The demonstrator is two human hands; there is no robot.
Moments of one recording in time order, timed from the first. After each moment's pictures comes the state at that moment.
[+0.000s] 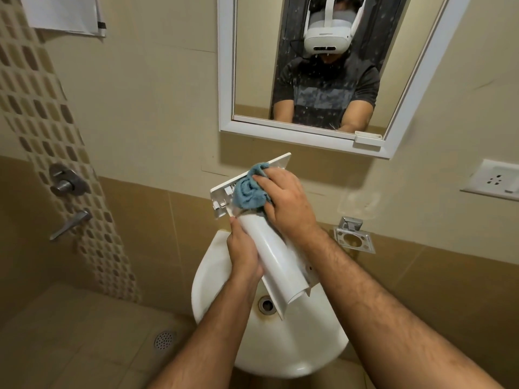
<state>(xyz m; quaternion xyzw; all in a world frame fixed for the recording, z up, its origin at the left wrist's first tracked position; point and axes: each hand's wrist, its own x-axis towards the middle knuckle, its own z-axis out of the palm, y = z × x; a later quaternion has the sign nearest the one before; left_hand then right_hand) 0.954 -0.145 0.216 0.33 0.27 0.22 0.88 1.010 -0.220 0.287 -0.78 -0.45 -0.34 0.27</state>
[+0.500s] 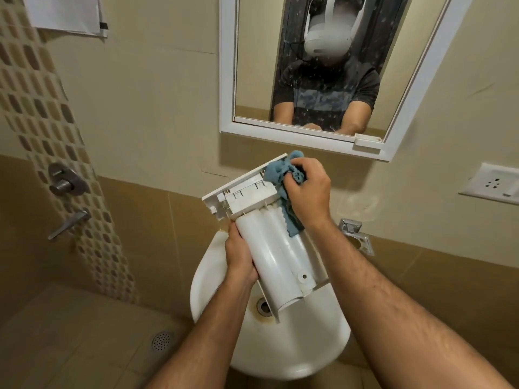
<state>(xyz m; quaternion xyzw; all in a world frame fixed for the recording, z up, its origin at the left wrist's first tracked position) 0.953 -0.135 0.200 0.34 0.23 0.17 0.89 1.021 -0.232 0.314 -0.79 -0.23 -0.31 0.47</state>
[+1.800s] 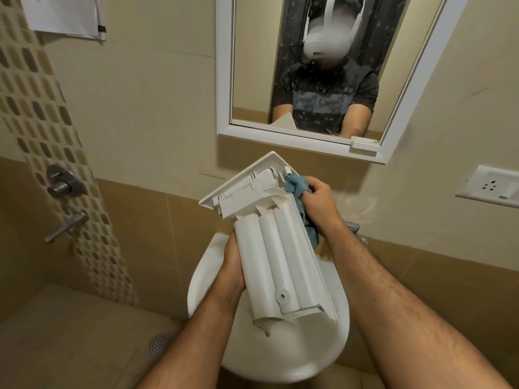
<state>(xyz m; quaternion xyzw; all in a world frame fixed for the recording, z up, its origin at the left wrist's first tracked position) 0.944 -0.129 0.200 0.35 0.15 0.03 0.92 1.049 -0.263 0.295 -0.78 -0.17 -0.04 0.60</state>
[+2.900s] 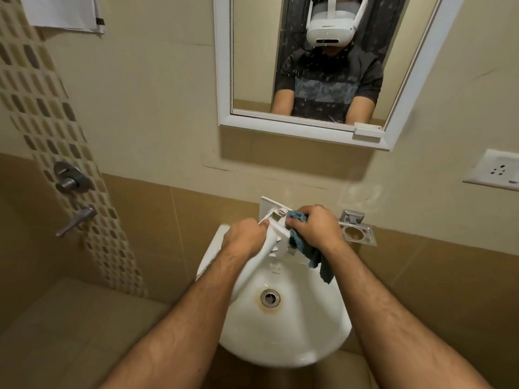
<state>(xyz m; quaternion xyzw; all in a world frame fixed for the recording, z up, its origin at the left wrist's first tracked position) 0.975 -0.115 0.205 0.95 0.22 0.02 0.23 1.026 -0.279 0.243 -0.95 -0.16 -0.03 0.27</state>
